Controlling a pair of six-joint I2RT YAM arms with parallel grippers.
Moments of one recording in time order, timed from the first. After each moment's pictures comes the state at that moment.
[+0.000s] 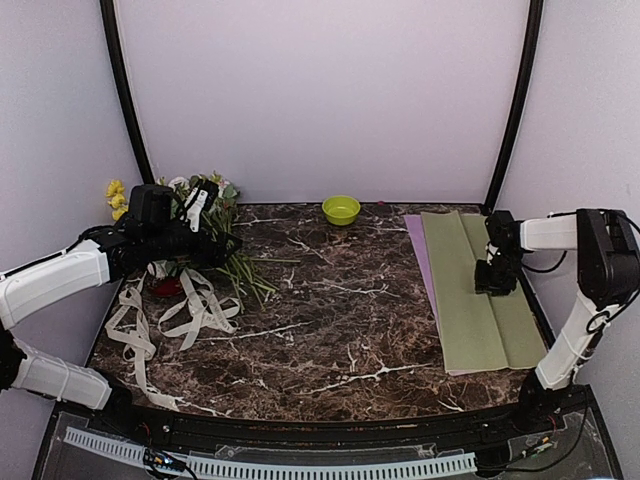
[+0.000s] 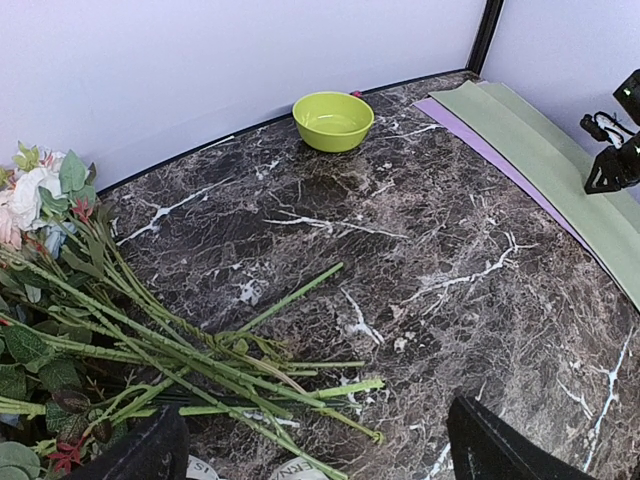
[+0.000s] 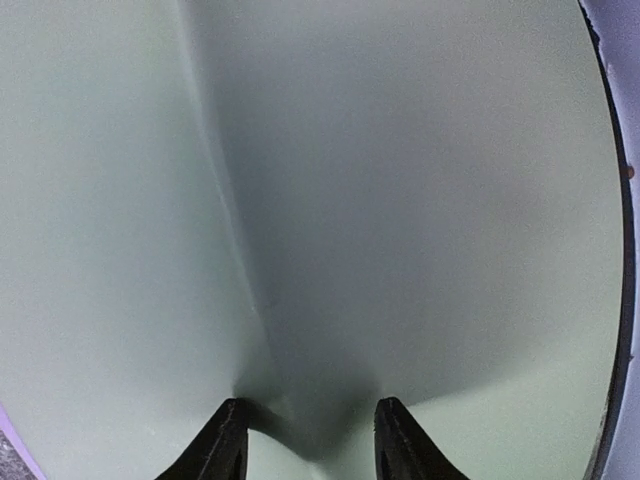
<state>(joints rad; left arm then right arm) -0.45 1.21 0.89 -0.18 0.14 0.01 0.03 1.72 1.01 -0.60 0.12 0.29</state>
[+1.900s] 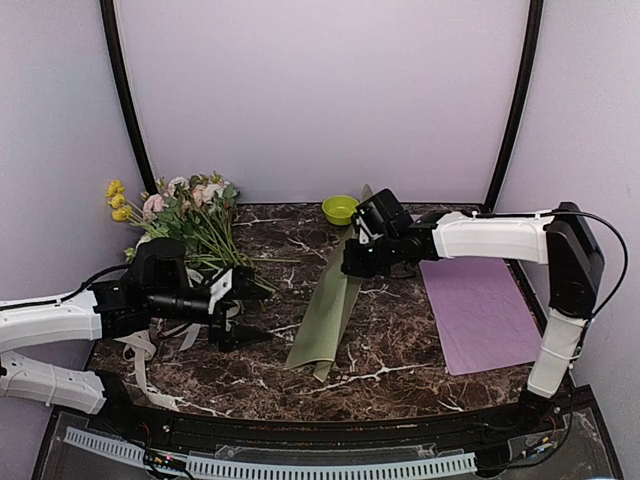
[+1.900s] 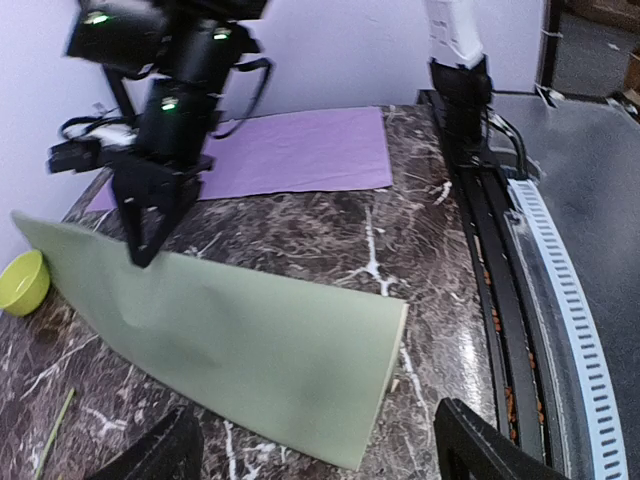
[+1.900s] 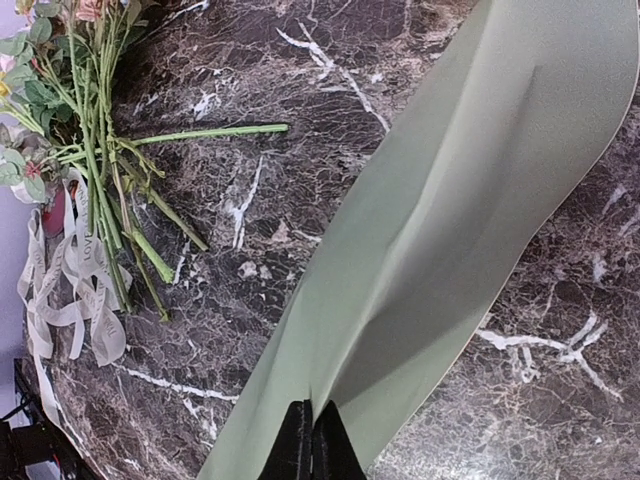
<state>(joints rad) -0.78 1.02 0.60 0.01 0.53 0.36 0.80 1.83 1.34 -0.36 -0.04 0.66</state>
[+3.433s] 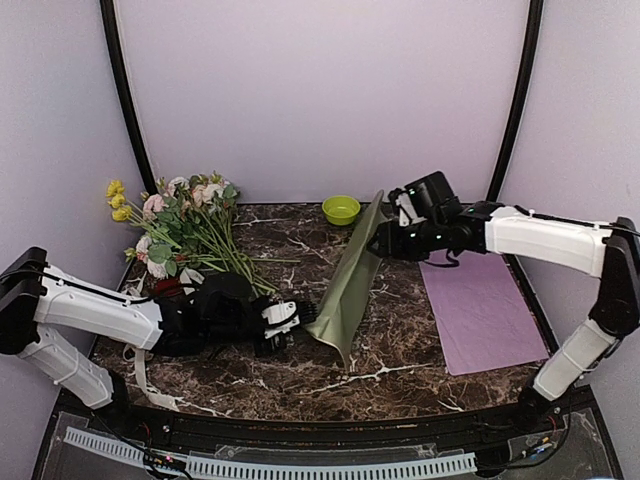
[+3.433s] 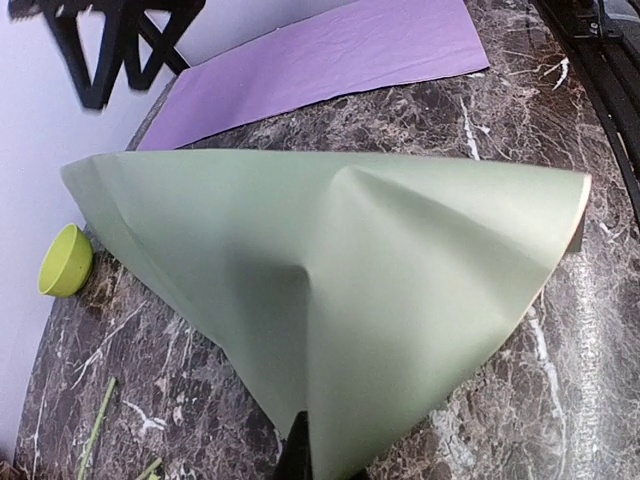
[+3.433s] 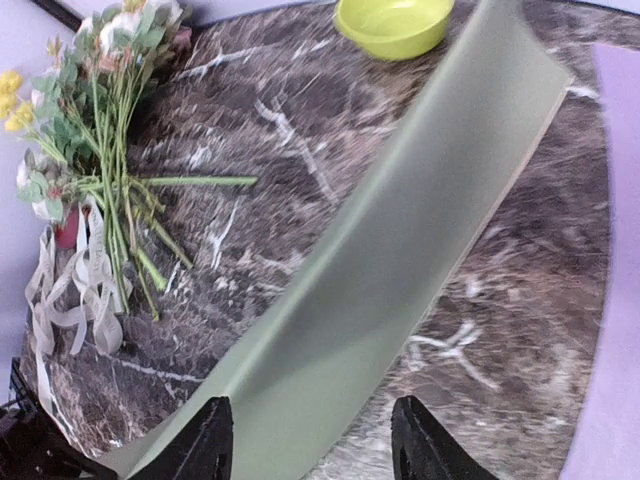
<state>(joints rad) -1.05 1.45 0.62 0.32 0.02 0.52 0.72 1.63 1.22 -0.37 -0.03 0.55</state>
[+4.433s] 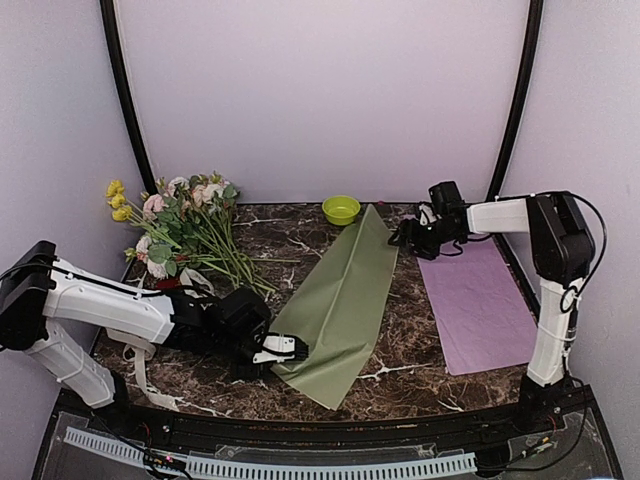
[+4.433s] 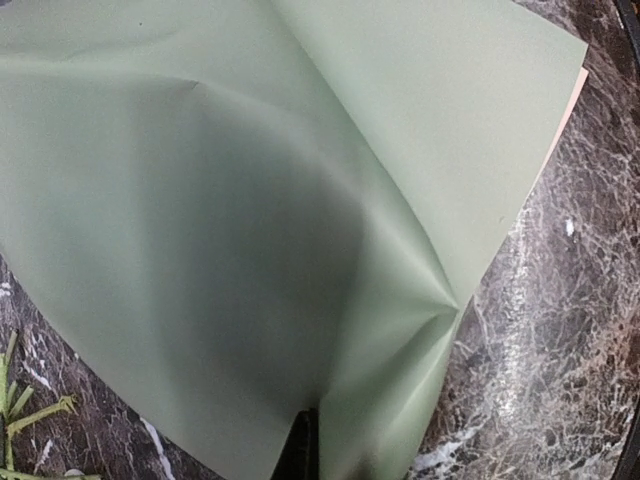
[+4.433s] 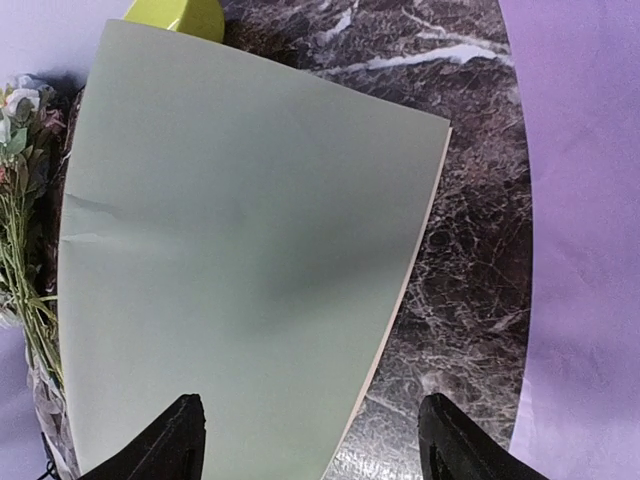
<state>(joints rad) -1.06 1.51 0.73 -0.29 -0.02 0.54 0.29 2.00 1.38 -0.27 -0.37 0.48</state>
